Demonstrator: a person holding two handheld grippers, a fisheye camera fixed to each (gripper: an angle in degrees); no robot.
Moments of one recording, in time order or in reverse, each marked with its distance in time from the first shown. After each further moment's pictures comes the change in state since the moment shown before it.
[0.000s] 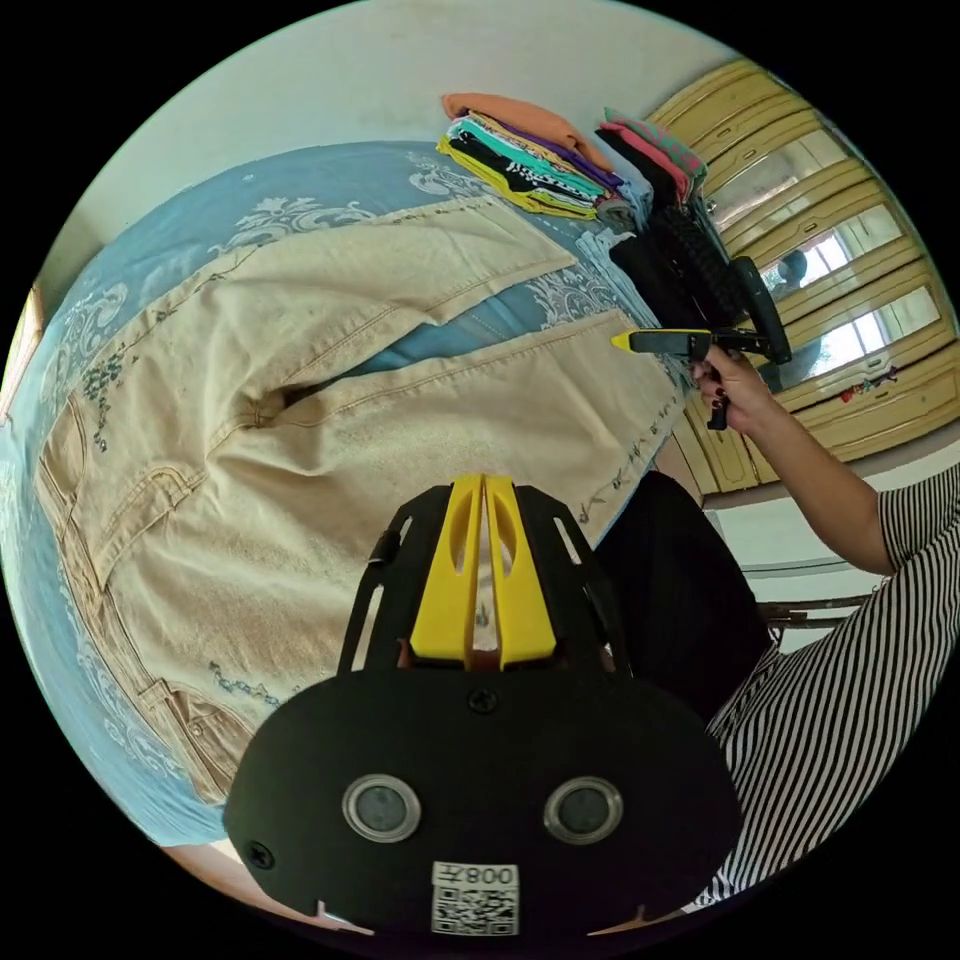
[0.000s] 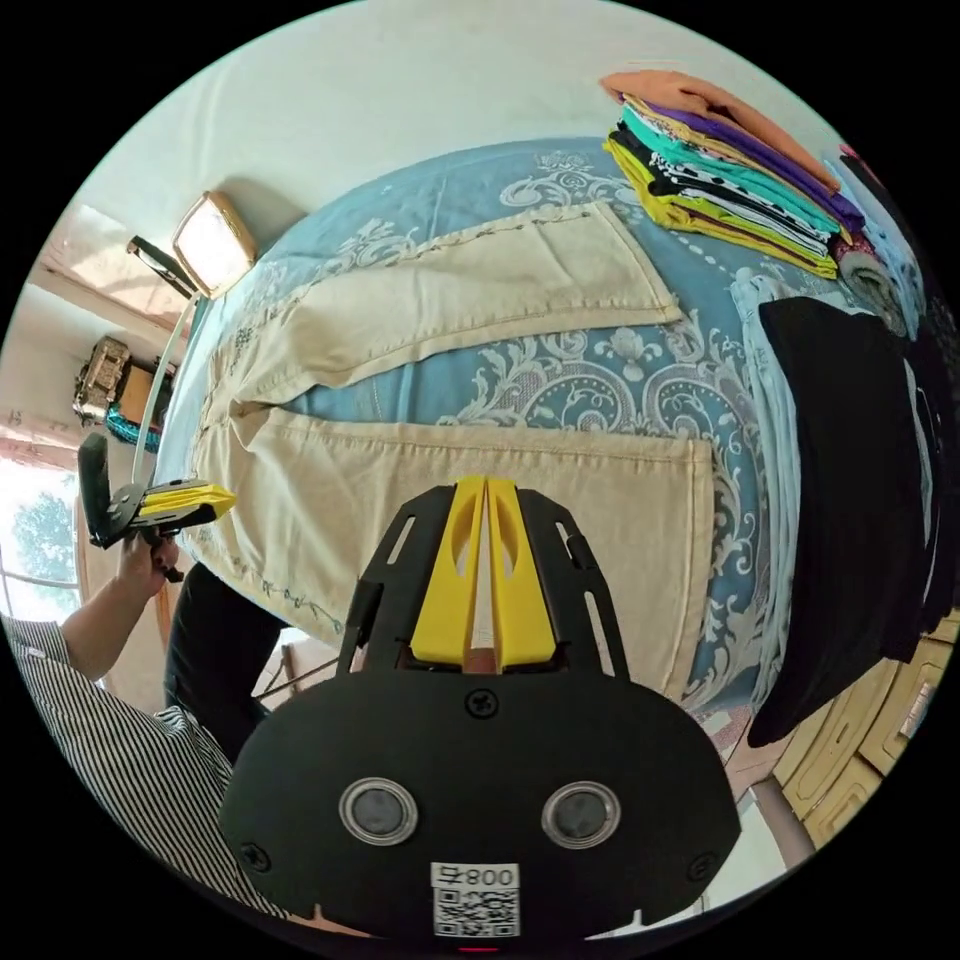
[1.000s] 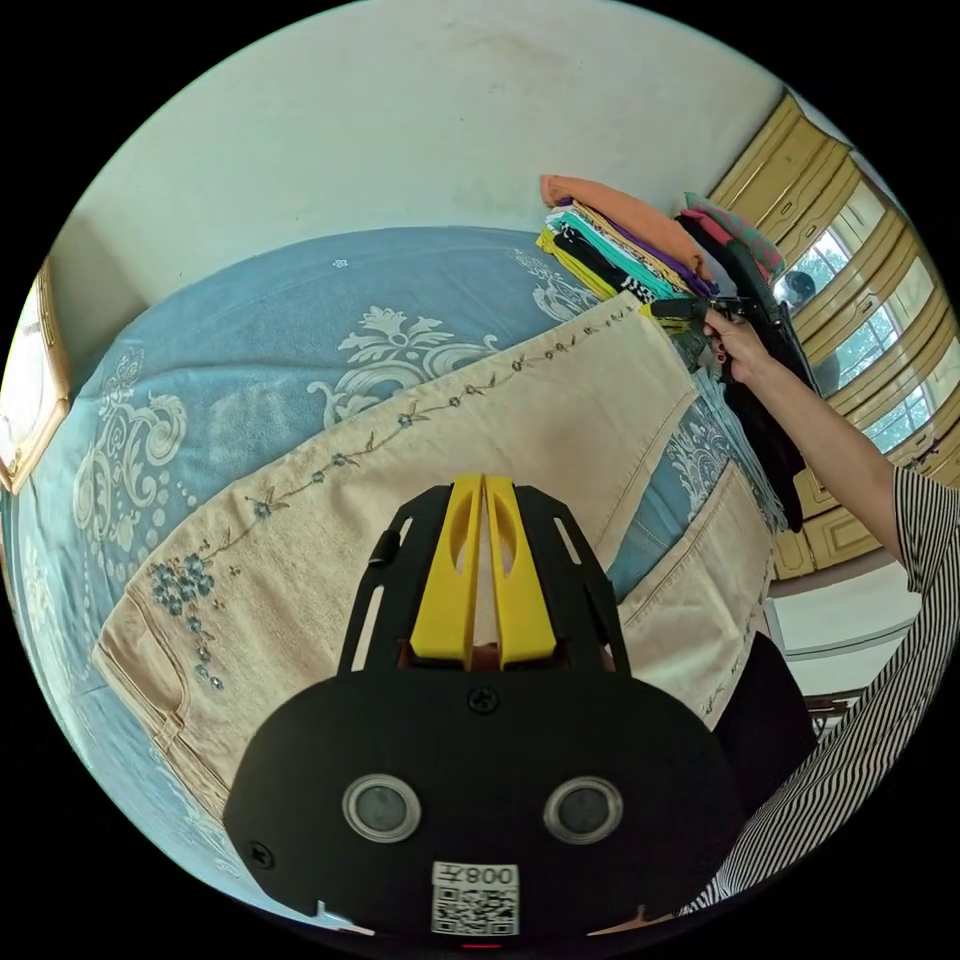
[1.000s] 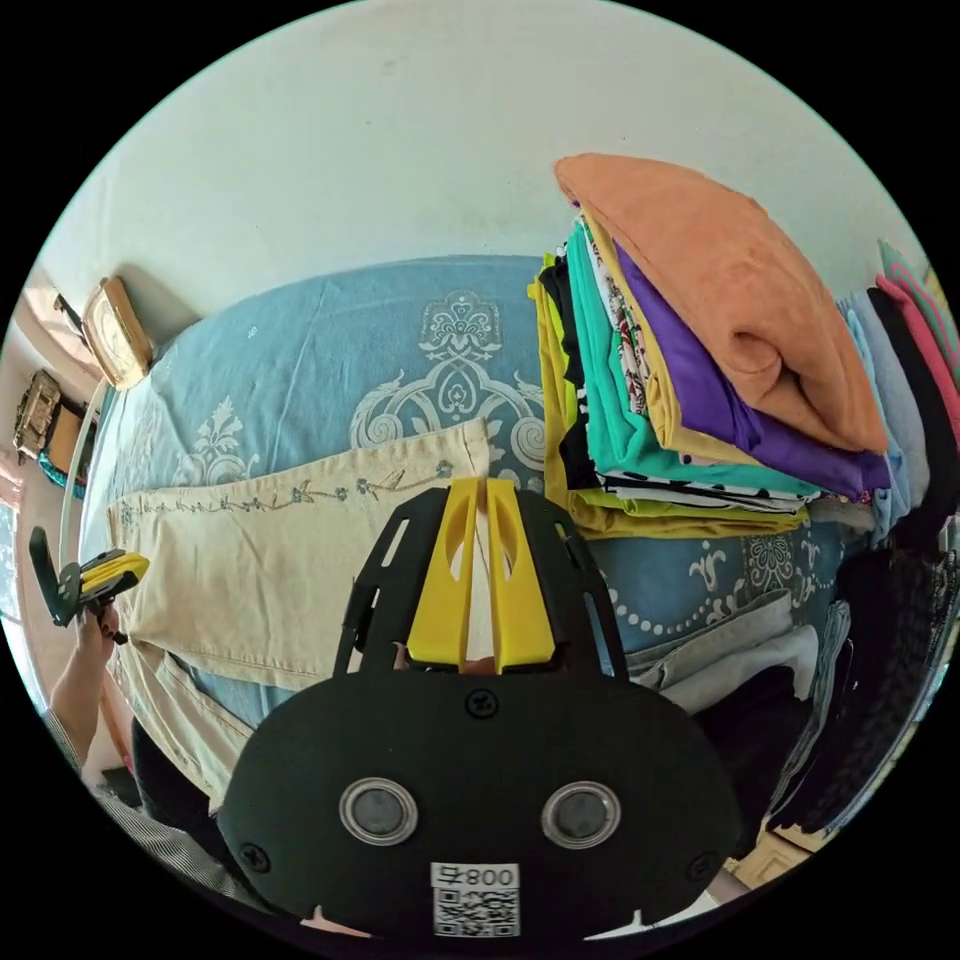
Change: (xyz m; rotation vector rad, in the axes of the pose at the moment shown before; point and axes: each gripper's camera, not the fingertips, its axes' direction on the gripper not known) left arm -0.146 -0.135 -0.126 0.166 -0.157 -0.060; right arm 0.027 -0.274 -0.022 0.139 0.211 -0.021
